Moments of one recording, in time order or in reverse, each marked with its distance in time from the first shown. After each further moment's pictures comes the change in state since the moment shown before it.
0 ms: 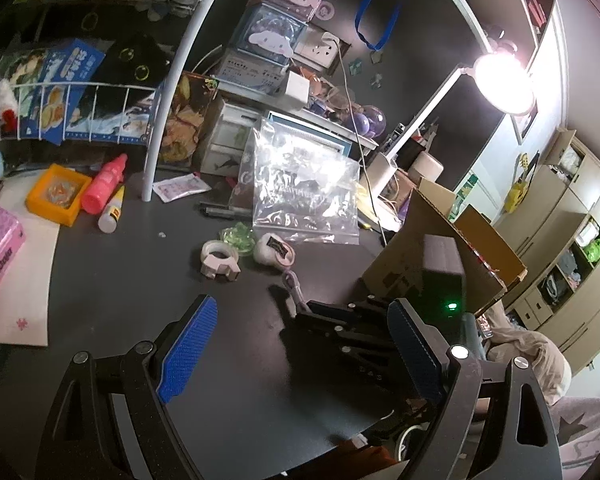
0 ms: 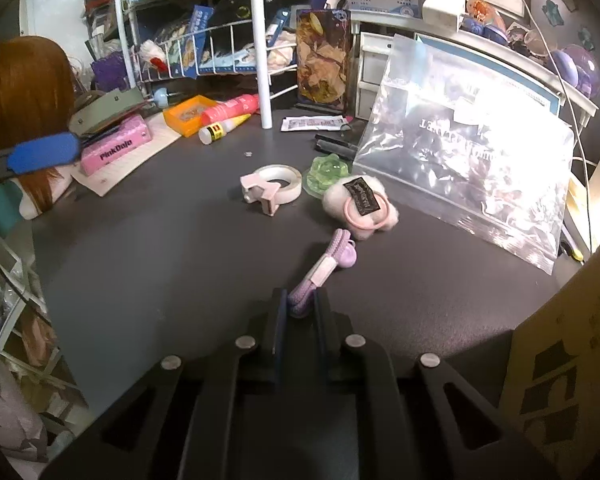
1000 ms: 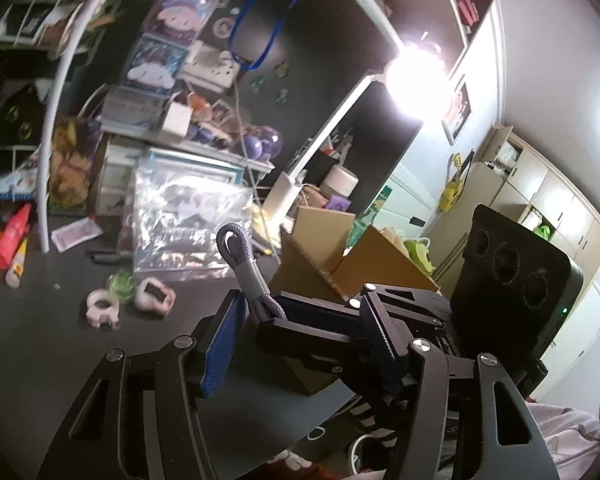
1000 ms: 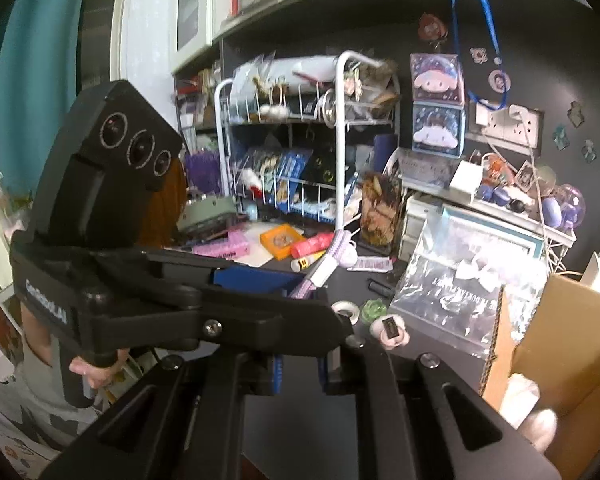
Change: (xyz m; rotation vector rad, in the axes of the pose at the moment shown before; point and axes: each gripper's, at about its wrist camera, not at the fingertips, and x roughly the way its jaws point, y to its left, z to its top) left arm 0.001 -0.091 0.034 0.090 -0.046 -0.242; right arm -0.158 0.024 0.023 -0.117 -0.361 0.174
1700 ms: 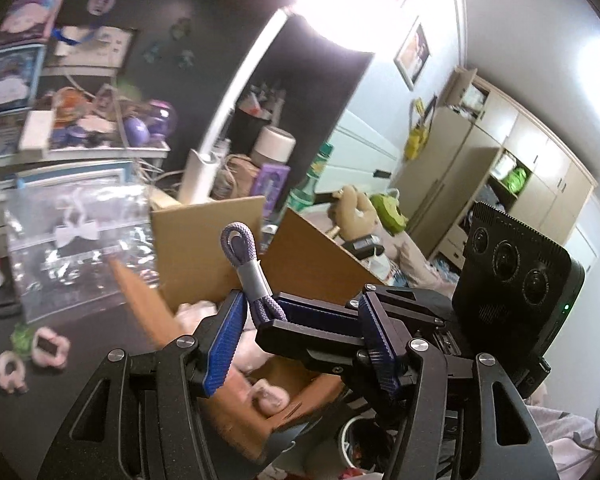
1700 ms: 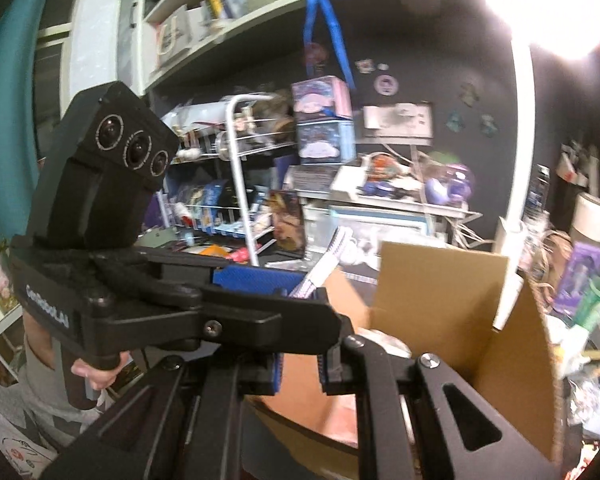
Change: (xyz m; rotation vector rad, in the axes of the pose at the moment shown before) left arm 0.118 -0.094 0.025 0.149 0.168 -0.110; right arm -0.099 -0.091 -0.034 0.157 -0.075 -0.166
